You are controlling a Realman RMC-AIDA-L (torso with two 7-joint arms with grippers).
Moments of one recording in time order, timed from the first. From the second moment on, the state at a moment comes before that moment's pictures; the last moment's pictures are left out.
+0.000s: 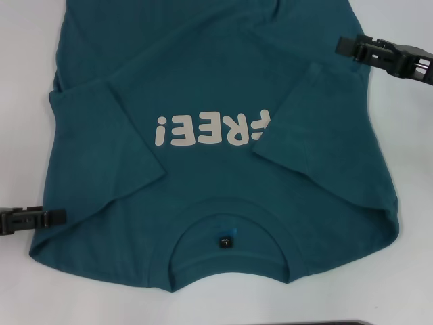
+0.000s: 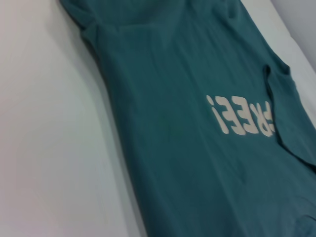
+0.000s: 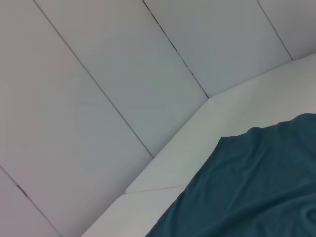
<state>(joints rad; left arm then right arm) -0.29 -1.99 -2.53 -0.77 -0.87 1.65 -1.97 0.46 2.03 2.61 0.56 -1.83 1.52 -1.49</state>
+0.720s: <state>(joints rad) -0.29 -1.96 -2.53 -0.77 -0.82 1.74 -1.99 0.47 2.03 2.61 0.56 -1.83 1.52 -1.49</state>
